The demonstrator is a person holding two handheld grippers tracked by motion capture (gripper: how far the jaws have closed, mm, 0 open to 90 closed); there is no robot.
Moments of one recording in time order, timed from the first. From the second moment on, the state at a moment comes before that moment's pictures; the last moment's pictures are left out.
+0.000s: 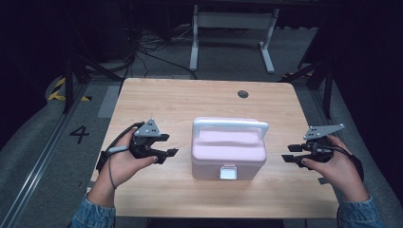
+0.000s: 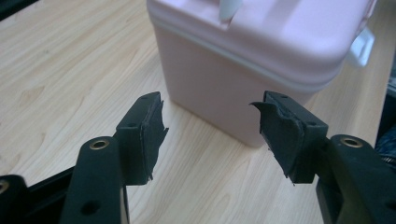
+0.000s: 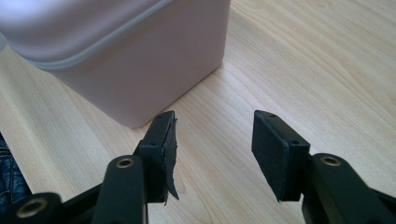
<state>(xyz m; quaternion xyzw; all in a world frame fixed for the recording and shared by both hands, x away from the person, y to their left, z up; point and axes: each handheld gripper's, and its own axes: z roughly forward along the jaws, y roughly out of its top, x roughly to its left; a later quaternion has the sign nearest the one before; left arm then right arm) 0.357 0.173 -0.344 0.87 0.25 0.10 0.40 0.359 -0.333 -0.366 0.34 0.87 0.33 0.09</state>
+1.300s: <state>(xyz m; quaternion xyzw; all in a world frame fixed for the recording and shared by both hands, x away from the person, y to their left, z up) 0.406 0.100 -0.331 0.84 0.16 0.10 0.51 0.342 -0.342 -0.380 0.36 0.88 0.31 0.08</state>
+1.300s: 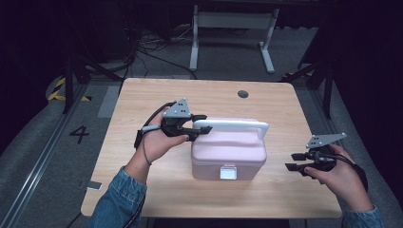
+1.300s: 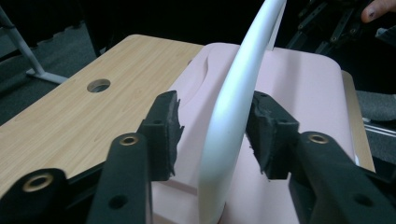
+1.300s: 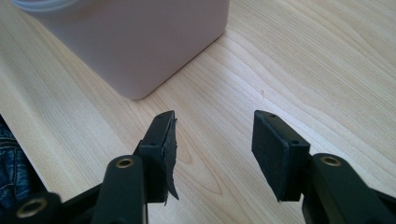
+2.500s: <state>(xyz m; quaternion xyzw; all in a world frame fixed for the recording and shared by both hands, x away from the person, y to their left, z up) 0.434 0.100 -0.294 0.84 0.19 0.07 0.51 0.334 -0.329 -0.356 0.34 0.87 0.34 0.12</state>
